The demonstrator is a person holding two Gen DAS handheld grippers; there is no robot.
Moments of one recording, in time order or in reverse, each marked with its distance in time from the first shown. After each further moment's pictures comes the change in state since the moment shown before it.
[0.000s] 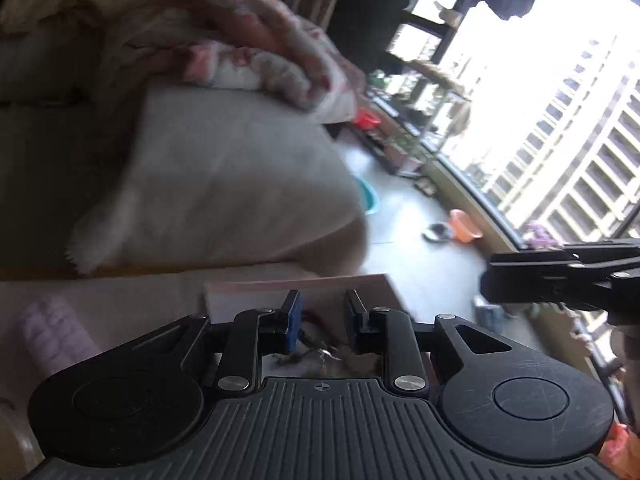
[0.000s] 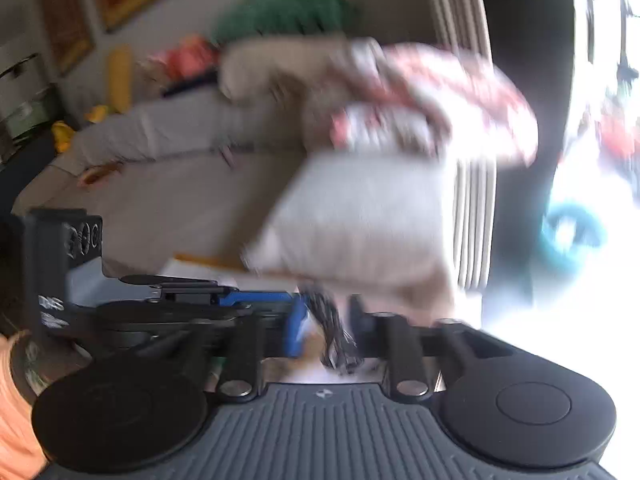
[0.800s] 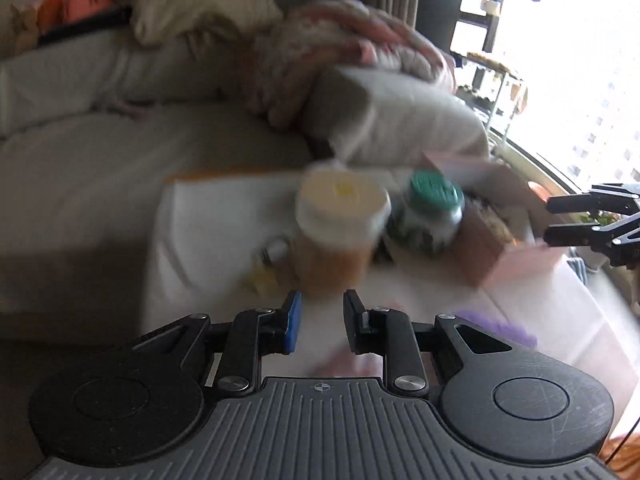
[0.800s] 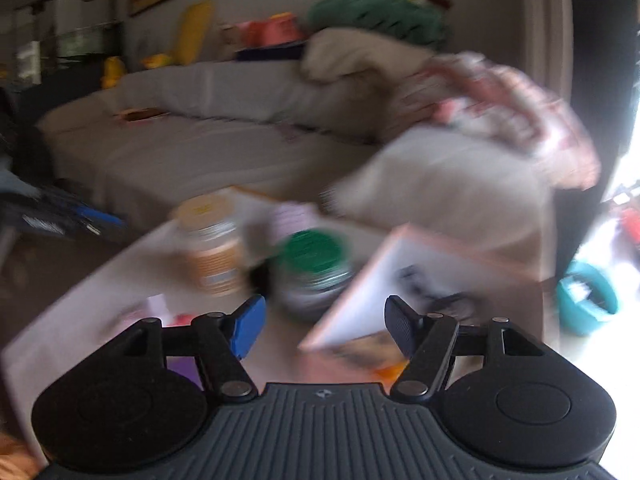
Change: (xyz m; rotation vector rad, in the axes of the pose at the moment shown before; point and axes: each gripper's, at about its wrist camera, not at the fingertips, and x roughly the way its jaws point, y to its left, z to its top) left arm -0.197 0.140 -0.154 0.099 -0.037 0.215; right arm 0.032 0.137 -0.149 -0.363 -0.115 0.050
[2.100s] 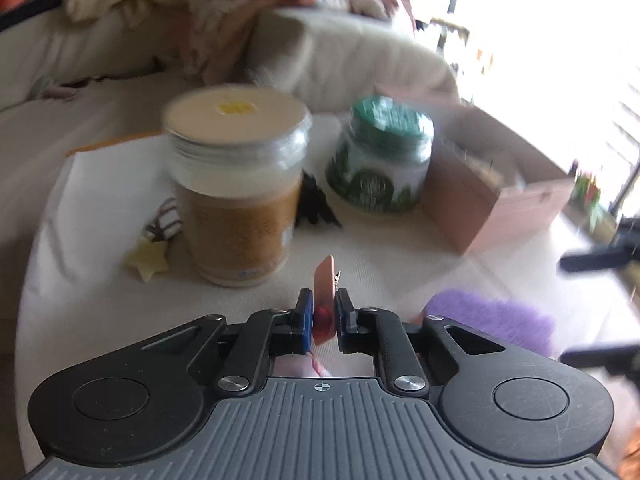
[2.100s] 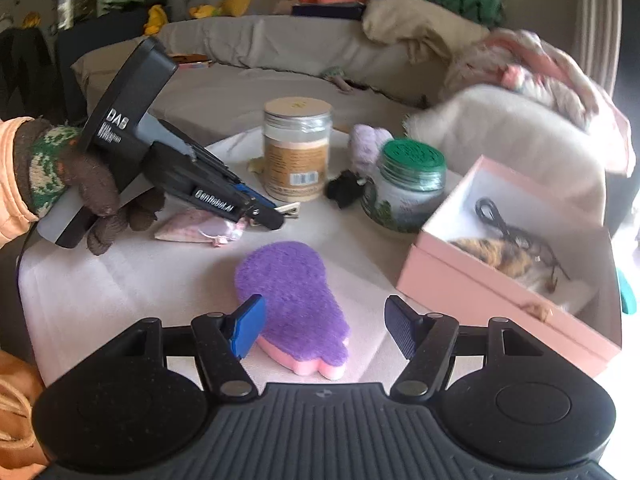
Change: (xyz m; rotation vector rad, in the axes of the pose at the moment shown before) left arm 0.075 -0.031 -0.022 0.063 0.041 -0.105; right arm 0.006 0.061 -0.067 -0.142 0.051 0.006
